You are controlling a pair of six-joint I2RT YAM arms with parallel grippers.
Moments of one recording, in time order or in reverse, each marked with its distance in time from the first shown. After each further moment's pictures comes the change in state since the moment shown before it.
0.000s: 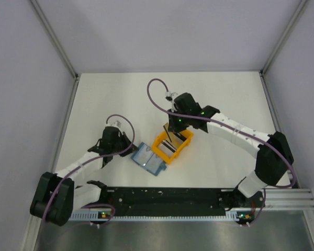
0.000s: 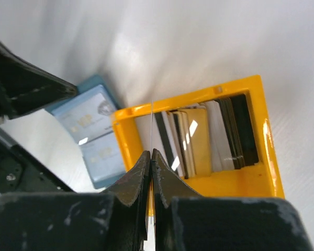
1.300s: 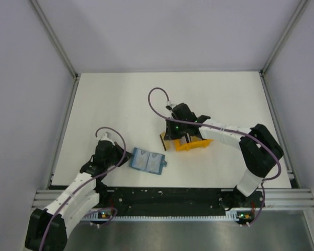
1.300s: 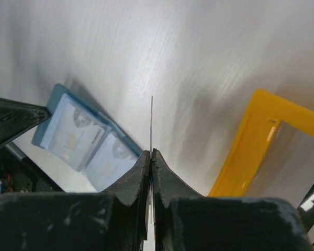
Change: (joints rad) left arm 0.000 -0.409 -0.221 -0.098 -0.099 -0.156; right arm -0.021 0.116 -0.186 0.311 -0.127 0.173
